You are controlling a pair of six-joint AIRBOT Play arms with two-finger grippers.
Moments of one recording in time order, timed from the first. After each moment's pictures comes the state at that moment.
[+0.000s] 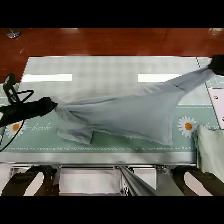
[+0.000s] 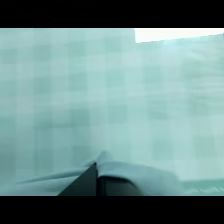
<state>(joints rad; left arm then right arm) 0.09 -0.75 0.61 1.03 -0.87 -1.58 -0.14 -1.01 1.31 -1.43 1.10 1.57</state>
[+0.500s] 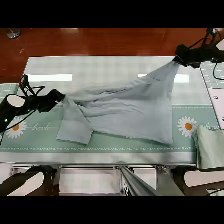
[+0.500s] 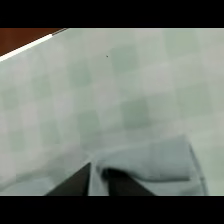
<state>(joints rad) 0.10 -1.15 0.68 0.95 -0.61 -1.58 -0.15 -1.64 1.61 -1.06 0.97 1.62</state>
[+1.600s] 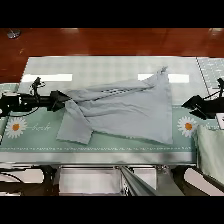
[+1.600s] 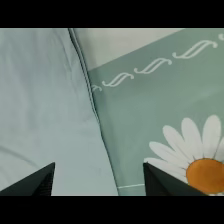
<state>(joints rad) 0.33 -1.57 0.86 0.47 -1.14 -0.87 -0.50 -1.15 0.84 -1.07 1.16 1.38</state>
